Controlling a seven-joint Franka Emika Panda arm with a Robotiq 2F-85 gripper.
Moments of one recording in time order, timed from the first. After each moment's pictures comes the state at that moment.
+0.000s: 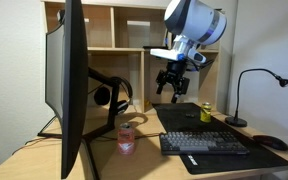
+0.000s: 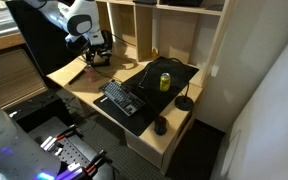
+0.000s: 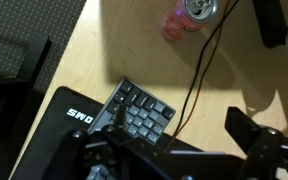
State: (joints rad) arm 0.12 0.03 0.24 -2.27 0.38 2.46 1.19
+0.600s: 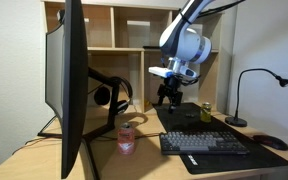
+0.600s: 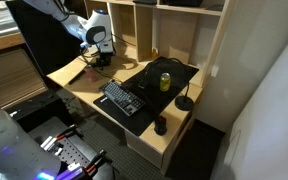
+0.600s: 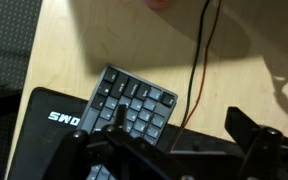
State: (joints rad) arm 0.14 0.28 0.17 -2.11 0.28 2.50 1.39
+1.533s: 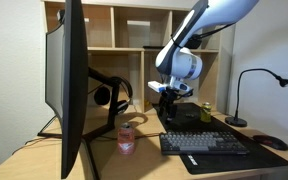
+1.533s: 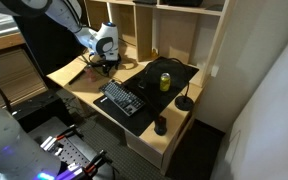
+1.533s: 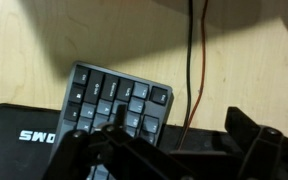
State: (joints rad) arm 0.20 0.48 0.10 -1.97 0.26 2.55 1.54
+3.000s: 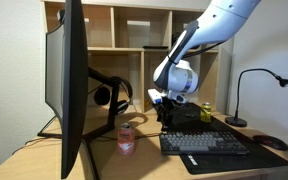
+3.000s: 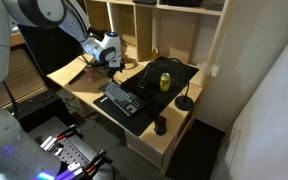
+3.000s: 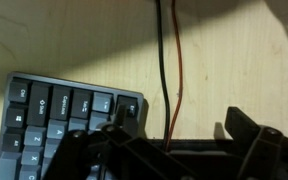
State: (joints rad) arm 0.21 0.62 0.09 -1.92 0.30 2.72 1.55
